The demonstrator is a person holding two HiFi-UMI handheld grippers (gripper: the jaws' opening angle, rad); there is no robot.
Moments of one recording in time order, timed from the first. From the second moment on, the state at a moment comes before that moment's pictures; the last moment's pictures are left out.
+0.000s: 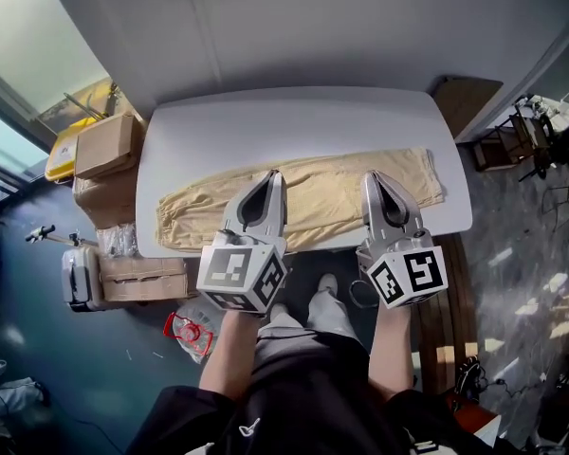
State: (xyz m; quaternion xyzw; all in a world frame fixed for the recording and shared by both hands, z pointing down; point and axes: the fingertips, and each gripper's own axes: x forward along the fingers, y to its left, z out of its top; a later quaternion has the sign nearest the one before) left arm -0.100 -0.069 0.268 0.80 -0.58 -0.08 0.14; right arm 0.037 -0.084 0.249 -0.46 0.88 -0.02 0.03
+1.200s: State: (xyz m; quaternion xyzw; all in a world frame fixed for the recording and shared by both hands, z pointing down) left arm 0.142 -0.168 0.361 0.88 -0.42 0.01 0.23; right arm 0.302 -0.131 0.331 -0.65 0.76 -0.09 -0.01
